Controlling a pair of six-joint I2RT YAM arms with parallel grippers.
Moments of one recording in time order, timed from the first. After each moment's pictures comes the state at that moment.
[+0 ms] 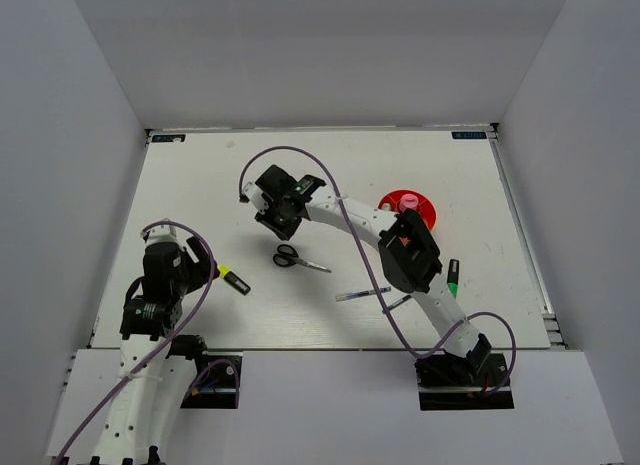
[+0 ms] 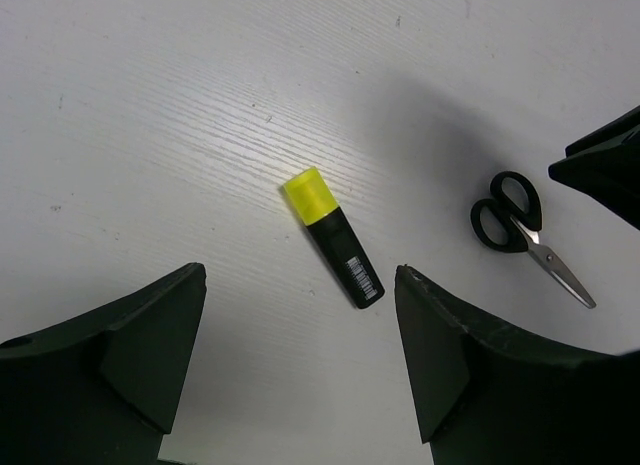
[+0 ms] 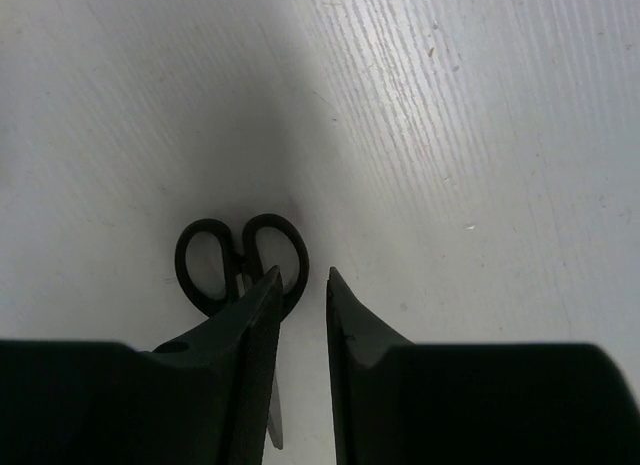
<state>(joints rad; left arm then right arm) -0.05 0.50 0.57 -0.73 -0.13 -0.44 0.94 2.32 2.07 -0.81 -0.10 -0.22</state>
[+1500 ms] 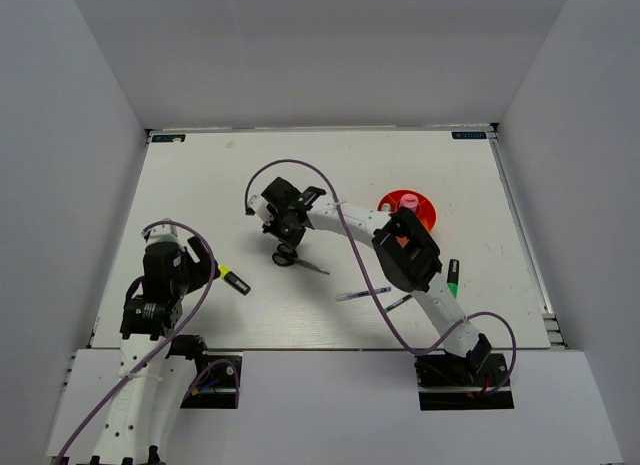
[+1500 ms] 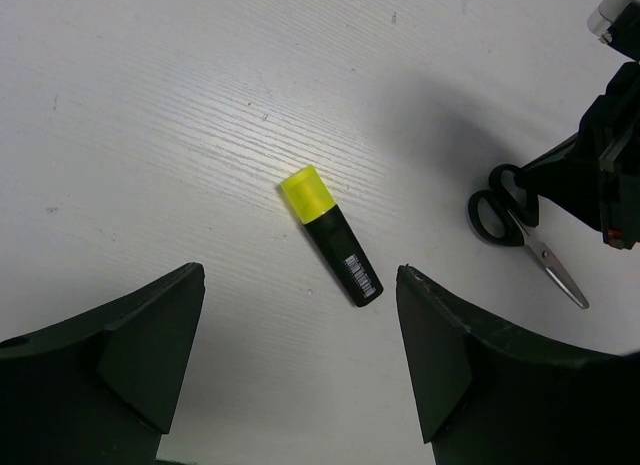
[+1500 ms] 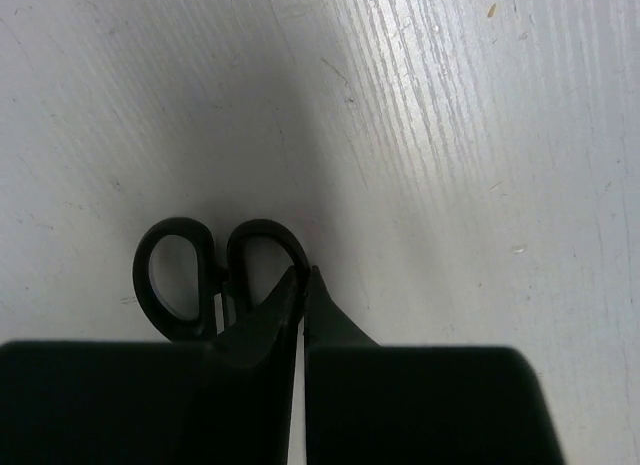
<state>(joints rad) -0.05 0.51 0.57 -0.73 -0.12 -0.44 0.93 2.33 1.92 -0.69 -0.12 -0.27</state>
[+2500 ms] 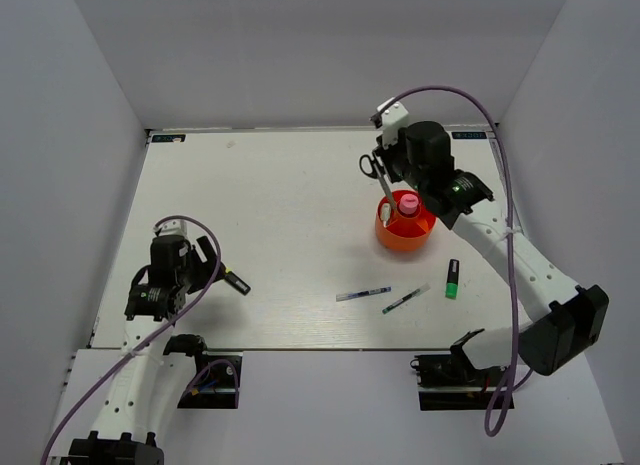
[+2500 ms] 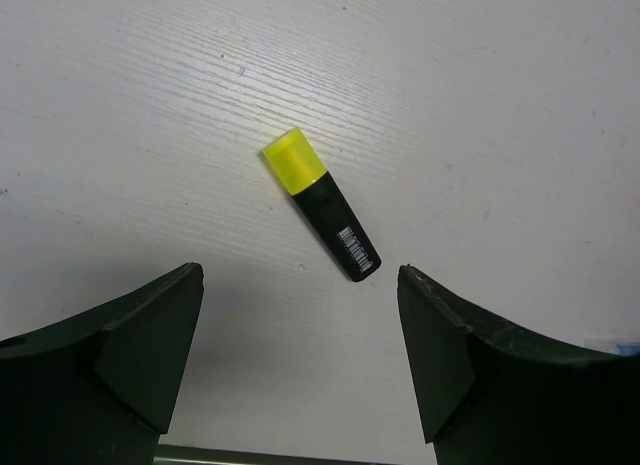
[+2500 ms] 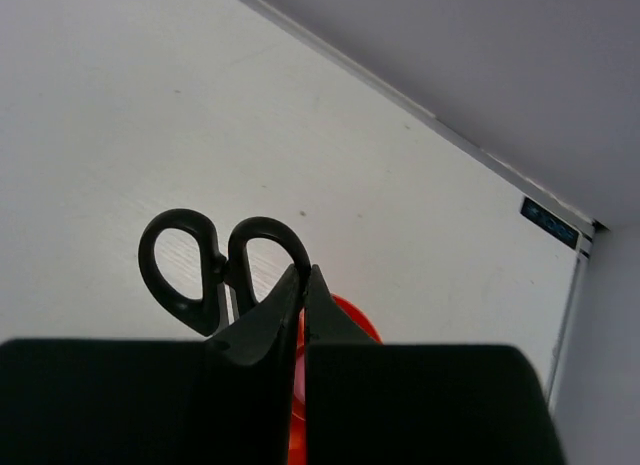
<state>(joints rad) -0.05 0.63 0.57 -0.72 -0.04 -0.43 0.60 1.37 1.41 -0.42 0.13 -0.26</state>
